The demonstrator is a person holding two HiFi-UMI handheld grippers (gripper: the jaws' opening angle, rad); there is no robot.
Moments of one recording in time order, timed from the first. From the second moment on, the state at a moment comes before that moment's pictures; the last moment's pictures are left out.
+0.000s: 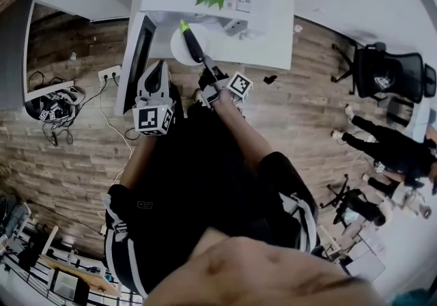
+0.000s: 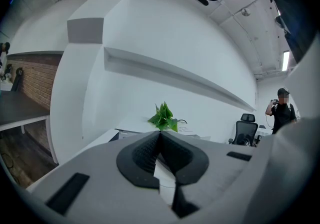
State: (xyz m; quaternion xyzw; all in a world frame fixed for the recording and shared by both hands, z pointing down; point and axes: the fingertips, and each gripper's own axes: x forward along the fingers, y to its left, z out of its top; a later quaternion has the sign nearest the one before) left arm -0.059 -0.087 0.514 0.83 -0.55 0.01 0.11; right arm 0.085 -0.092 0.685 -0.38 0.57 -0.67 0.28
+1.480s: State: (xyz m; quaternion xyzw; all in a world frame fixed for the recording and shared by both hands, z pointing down) left arm -0.067 -0.107 0.524 0.83 -0.55 0.01 0.13; right arm 0.089 -0.190 0.766 -0.42 0.55 -0.66 0.30
